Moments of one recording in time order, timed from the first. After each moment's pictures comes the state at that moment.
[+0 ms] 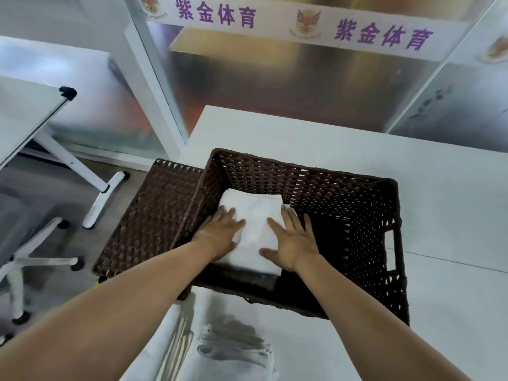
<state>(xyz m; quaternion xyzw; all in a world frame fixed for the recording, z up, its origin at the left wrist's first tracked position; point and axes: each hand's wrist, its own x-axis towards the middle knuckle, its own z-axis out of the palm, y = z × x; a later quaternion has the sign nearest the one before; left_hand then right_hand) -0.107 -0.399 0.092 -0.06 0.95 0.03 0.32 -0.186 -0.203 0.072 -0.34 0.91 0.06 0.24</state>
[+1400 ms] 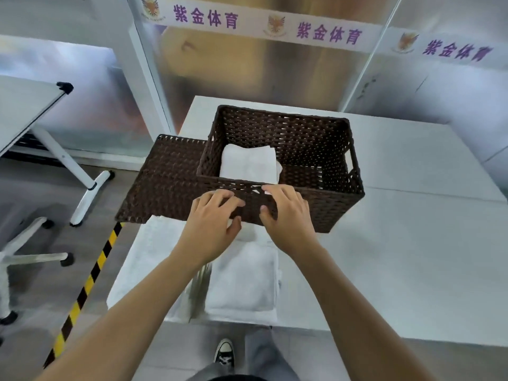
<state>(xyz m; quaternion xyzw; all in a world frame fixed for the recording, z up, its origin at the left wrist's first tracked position) 0.143 -0.333 0.172 -0.03 0.98 0.17 -0.12 0.062 -0.154 0.172 -0.23 0.93 -0.29 -0.01</state>
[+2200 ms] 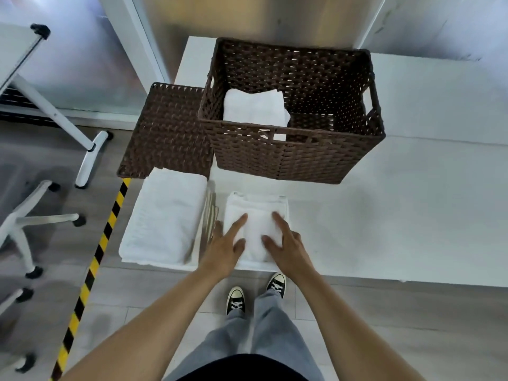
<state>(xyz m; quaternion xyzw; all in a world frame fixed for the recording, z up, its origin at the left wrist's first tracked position) 0.244 -0.297 0.028 -0.16 0.89 0.37 0.18 0.183 -0.107 0.032 -0.01 0.88 -0.37 0.31</state>
